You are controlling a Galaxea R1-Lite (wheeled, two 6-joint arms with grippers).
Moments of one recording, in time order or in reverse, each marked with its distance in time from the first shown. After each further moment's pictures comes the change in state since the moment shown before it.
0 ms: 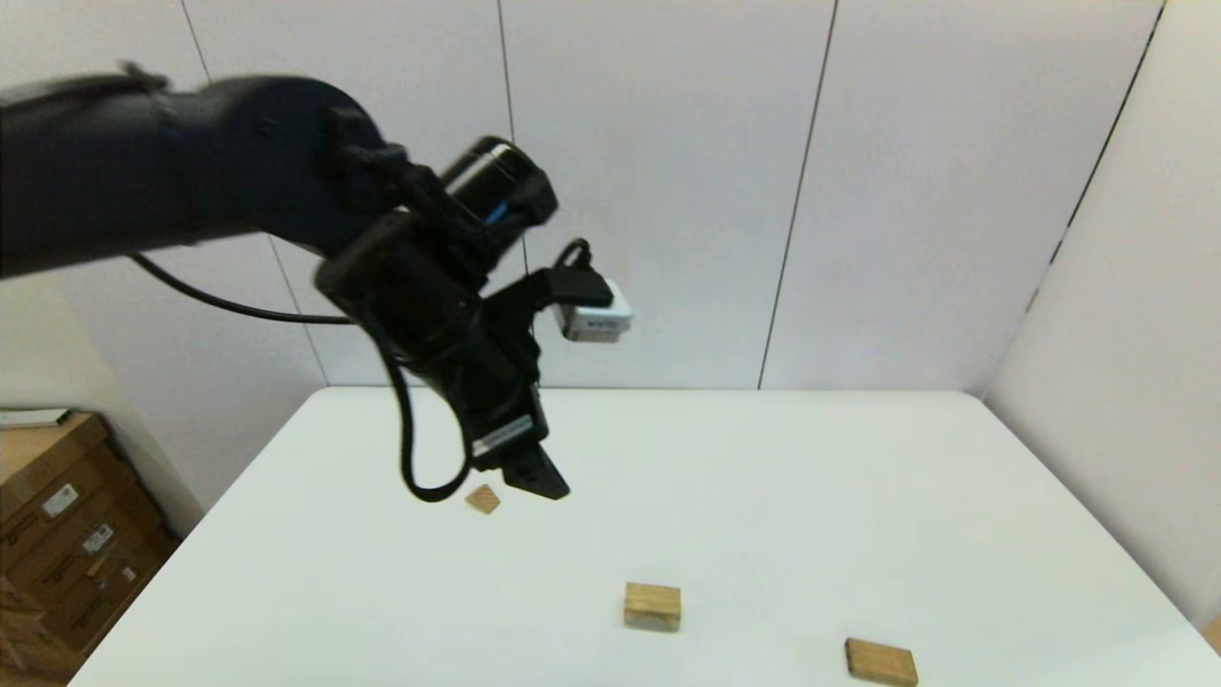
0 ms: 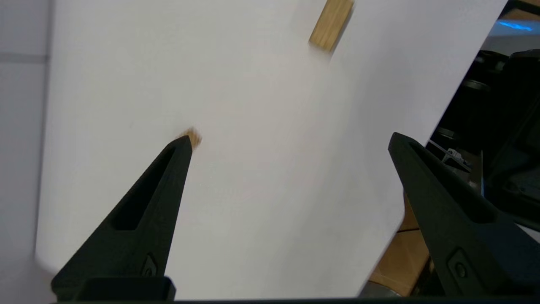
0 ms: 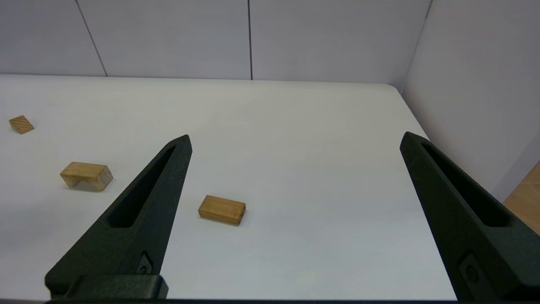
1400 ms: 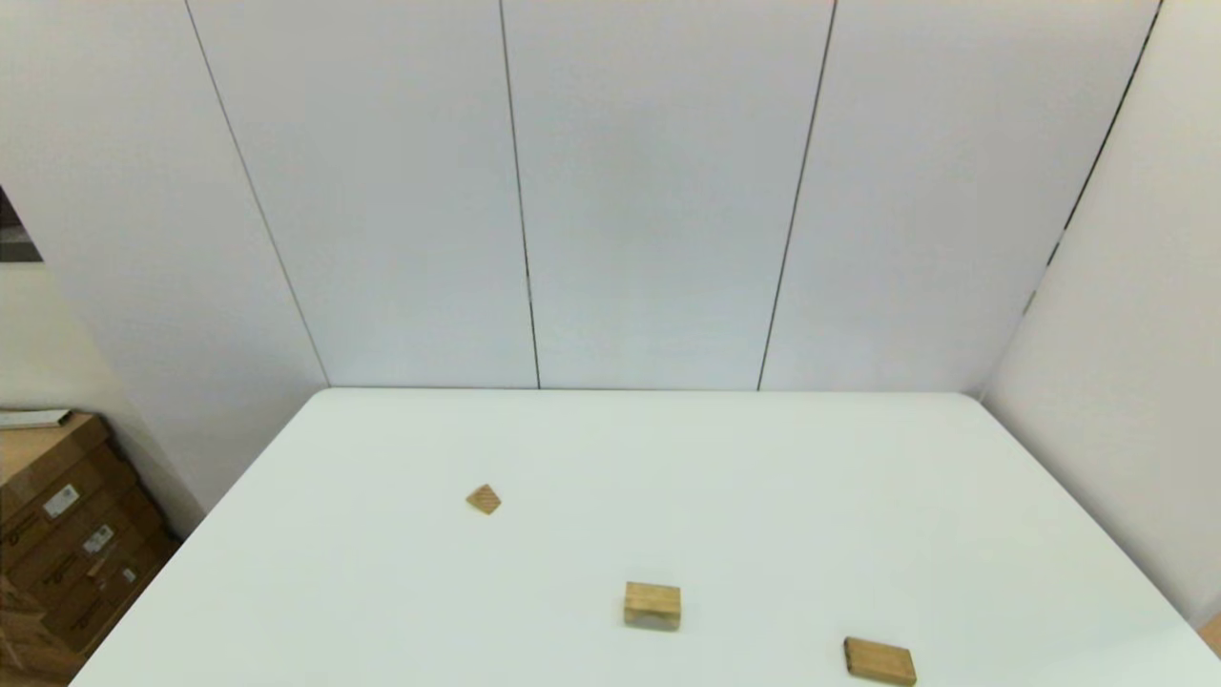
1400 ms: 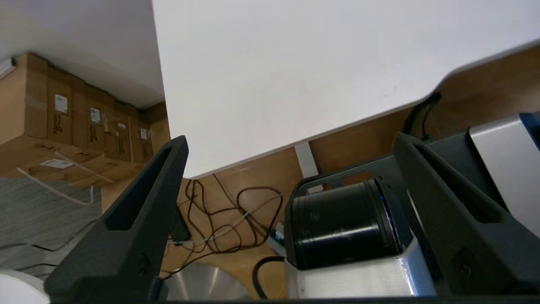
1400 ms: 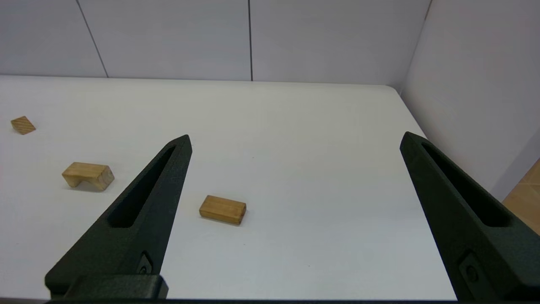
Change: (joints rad) left arm 0.578 -1.605 1.067 0.043 0.121 -0.251; right arm 0.000 0.000 0.000 0.000 0.000 0.000
